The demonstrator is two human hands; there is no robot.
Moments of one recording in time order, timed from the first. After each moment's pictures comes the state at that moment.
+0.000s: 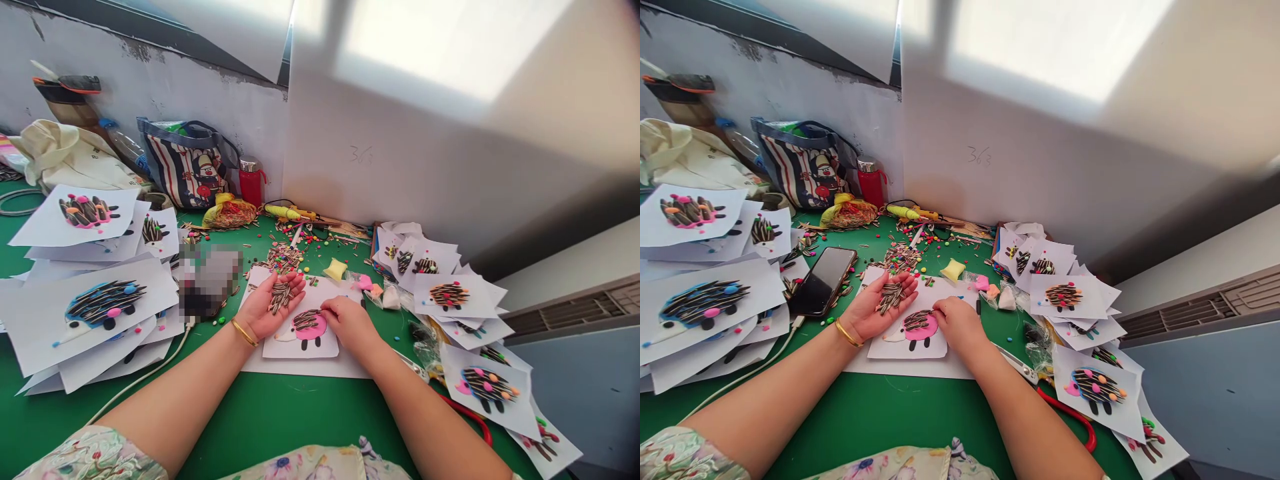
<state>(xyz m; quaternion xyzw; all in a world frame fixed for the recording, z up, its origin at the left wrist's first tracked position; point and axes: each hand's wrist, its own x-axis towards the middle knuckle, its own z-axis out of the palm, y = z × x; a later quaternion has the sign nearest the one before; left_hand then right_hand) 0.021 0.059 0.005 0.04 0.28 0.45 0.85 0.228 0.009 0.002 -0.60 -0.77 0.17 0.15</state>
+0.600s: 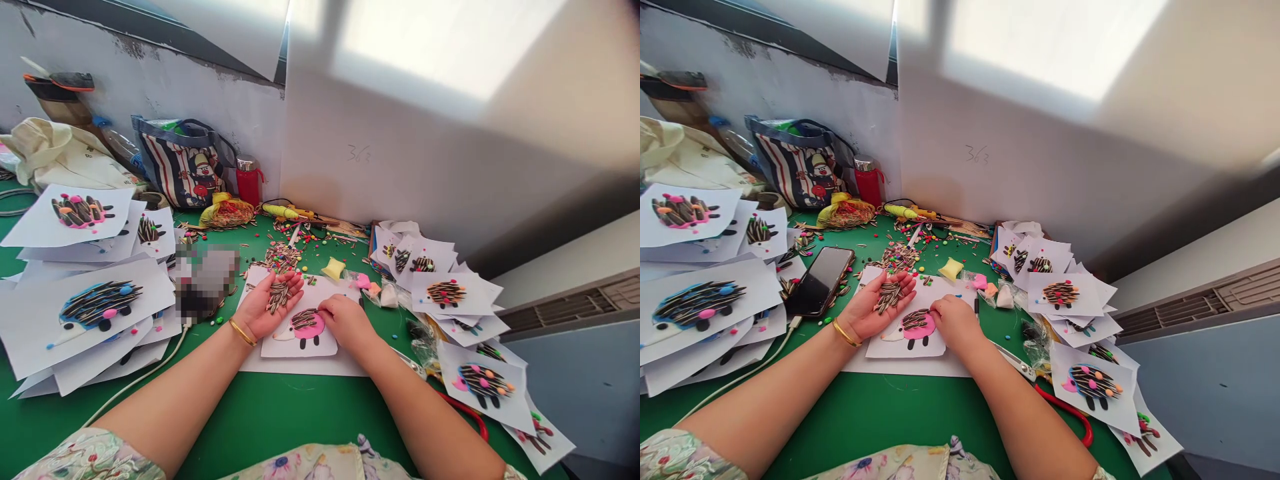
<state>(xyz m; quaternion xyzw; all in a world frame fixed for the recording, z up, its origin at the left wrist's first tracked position) 0.021 0.060 0.006 0.05 0.27 0.45 0.85 0.223 0.010 0.009 -0.60 -0.78 0.14 0.10</state>
